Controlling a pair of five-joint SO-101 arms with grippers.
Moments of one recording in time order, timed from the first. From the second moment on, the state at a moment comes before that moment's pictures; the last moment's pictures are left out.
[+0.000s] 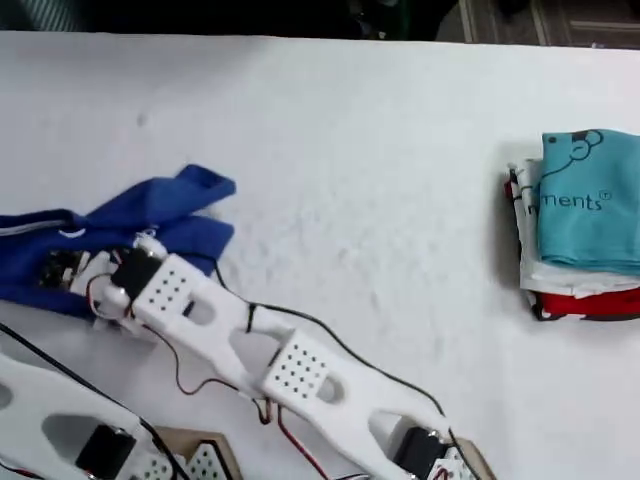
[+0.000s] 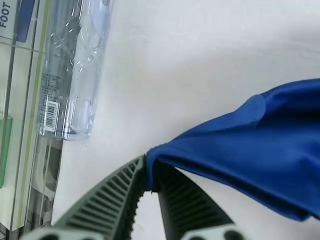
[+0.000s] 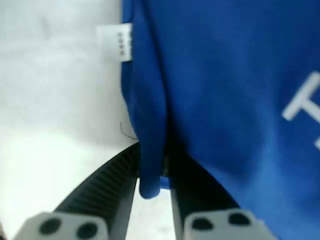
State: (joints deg) left arm -69.8 58.1 -93.5 102.3 -51.2; right arm -62.7 69.0 -76.8 97.6 21.1
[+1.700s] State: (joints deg) left arm -69.7 56.7 -93.5 102.5 -51.2; right arm -69.0 62.5 -63.4 89.6 20.7
